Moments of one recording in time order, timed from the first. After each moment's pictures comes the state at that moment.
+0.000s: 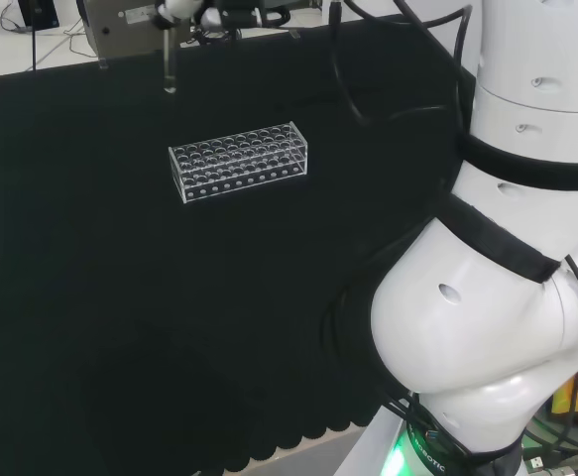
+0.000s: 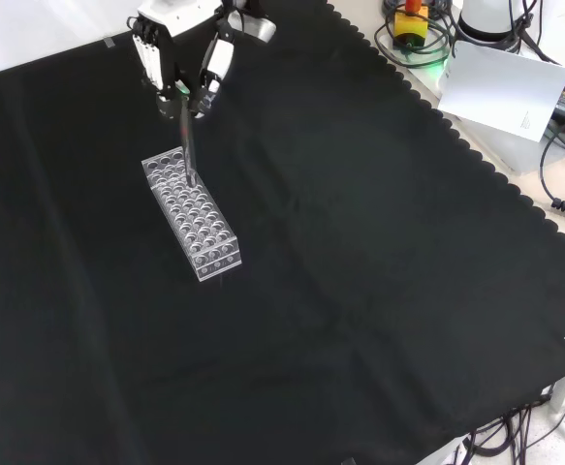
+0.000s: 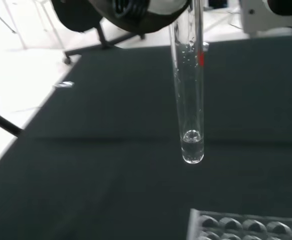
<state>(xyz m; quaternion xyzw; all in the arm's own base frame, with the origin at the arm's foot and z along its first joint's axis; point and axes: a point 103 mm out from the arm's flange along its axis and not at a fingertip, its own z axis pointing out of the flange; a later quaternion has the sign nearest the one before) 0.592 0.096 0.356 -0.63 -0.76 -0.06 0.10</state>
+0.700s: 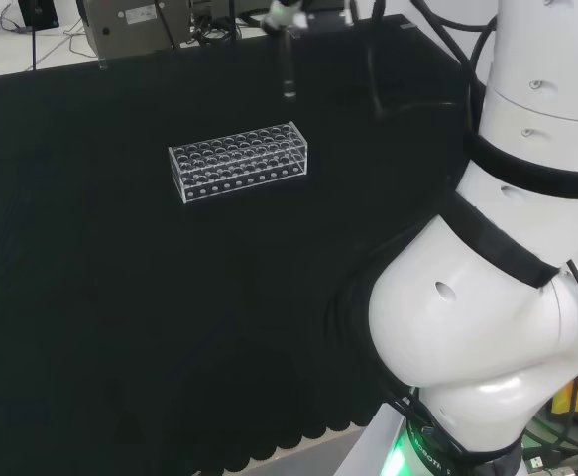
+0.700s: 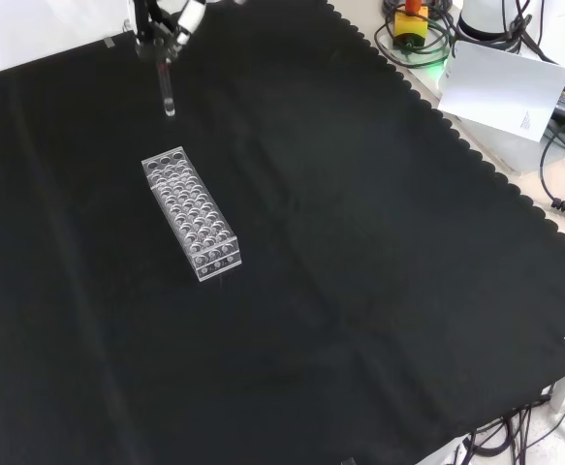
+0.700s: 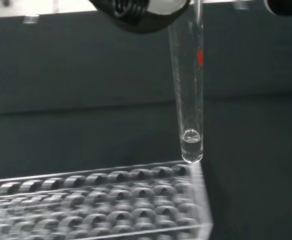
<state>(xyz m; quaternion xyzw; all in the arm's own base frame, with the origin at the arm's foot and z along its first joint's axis) 0.563 -0.054 0.345 -0.76 -0.65 0.03 0.06</state>
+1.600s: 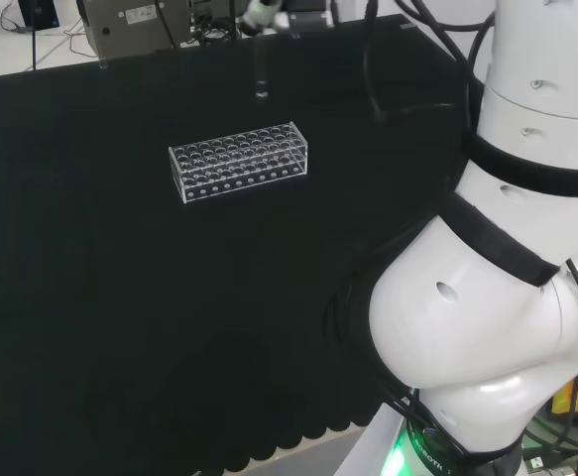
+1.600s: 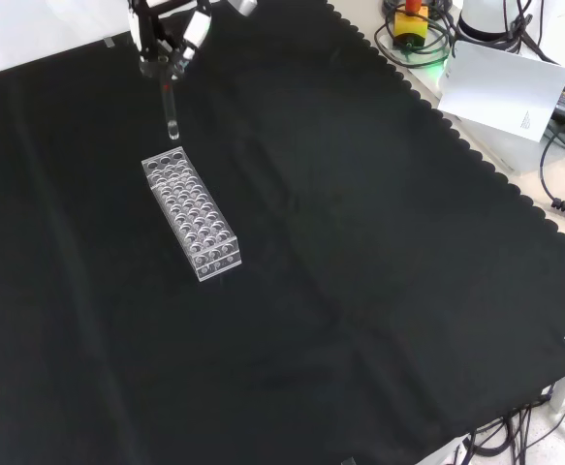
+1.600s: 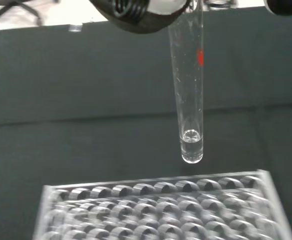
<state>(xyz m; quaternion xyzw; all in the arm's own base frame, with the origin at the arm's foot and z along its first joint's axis) 0.579 0.007 0.345 -0.72 -0.69 -0.01 0.08</state>
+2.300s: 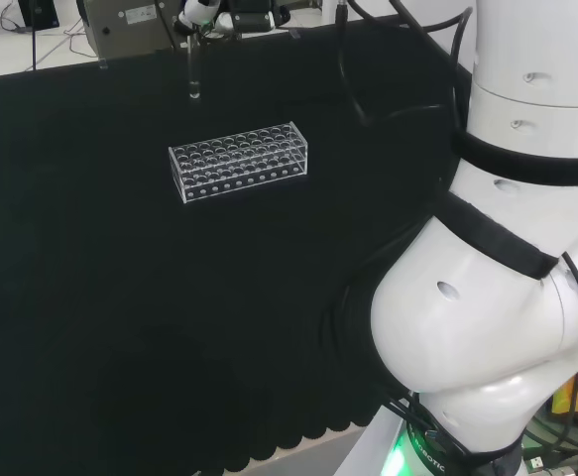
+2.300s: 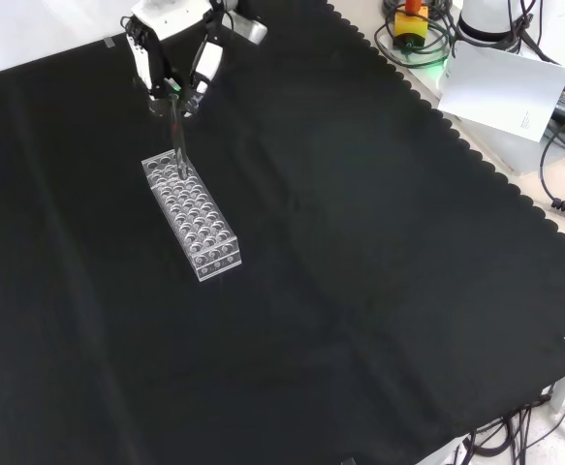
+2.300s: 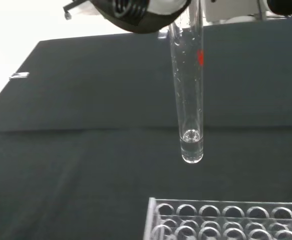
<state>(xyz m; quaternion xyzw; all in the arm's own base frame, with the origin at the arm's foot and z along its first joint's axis) 0.597 0.076 0.346 -0.67 -0.74 -0.03 0.10</state>
